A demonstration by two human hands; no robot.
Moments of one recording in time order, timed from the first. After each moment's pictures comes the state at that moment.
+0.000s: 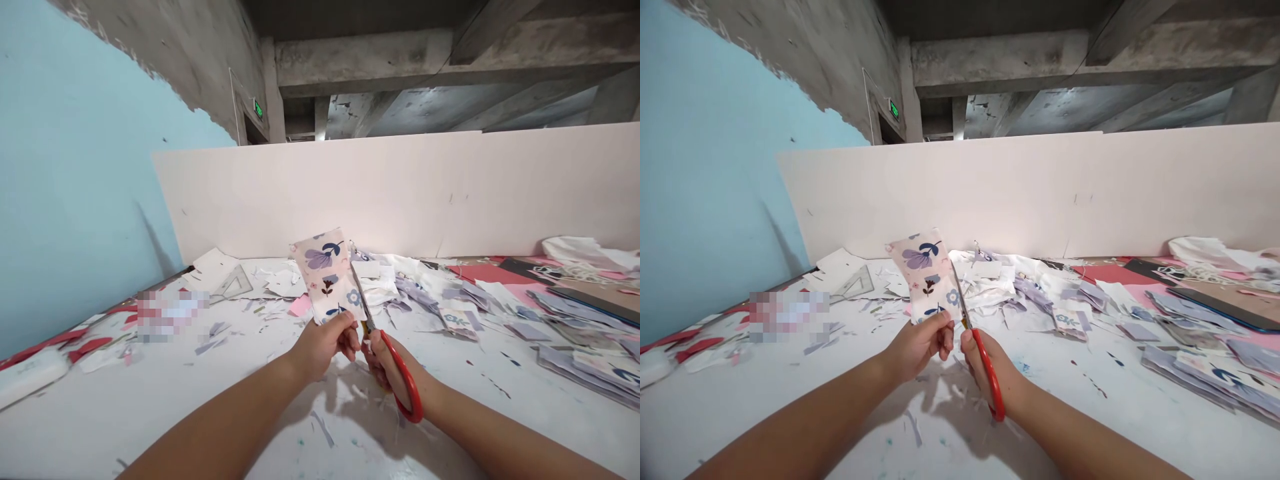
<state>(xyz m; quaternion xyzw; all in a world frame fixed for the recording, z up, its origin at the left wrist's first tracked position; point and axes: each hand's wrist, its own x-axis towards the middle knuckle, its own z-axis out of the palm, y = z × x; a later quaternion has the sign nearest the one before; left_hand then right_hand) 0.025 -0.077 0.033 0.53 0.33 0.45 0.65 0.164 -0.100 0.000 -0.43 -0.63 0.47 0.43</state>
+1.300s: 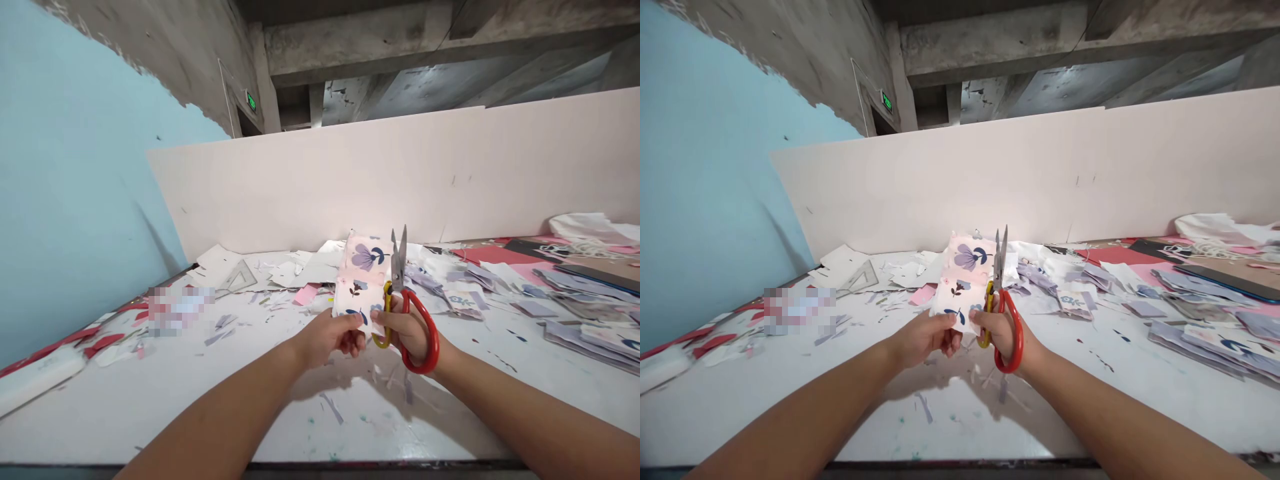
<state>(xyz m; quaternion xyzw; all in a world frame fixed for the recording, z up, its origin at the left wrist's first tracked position) 0.010 -0.069 0.021 0.61 0.30 0.32 0.66 0.170 -0.082 0.013 -0.39 -0.52 0.53 0.55</state>
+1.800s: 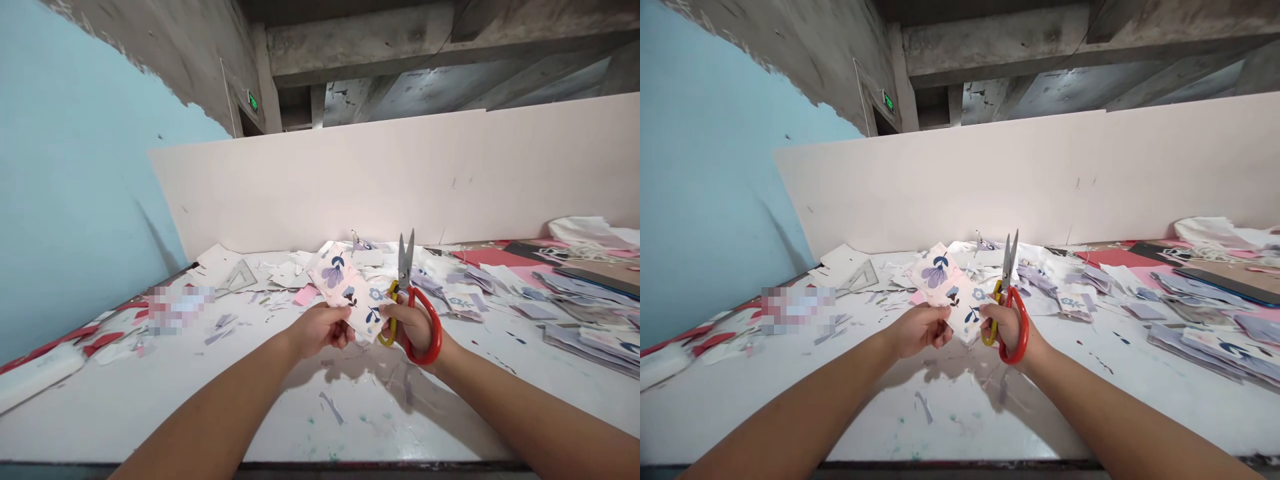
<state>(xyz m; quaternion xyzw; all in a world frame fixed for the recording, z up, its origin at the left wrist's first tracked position) 0.003 -0.055 0.023 0.56 0.35 0.33 0.67 0.174 -0.077 0.012 -0.42 -0.42 0.56 0.58</state>
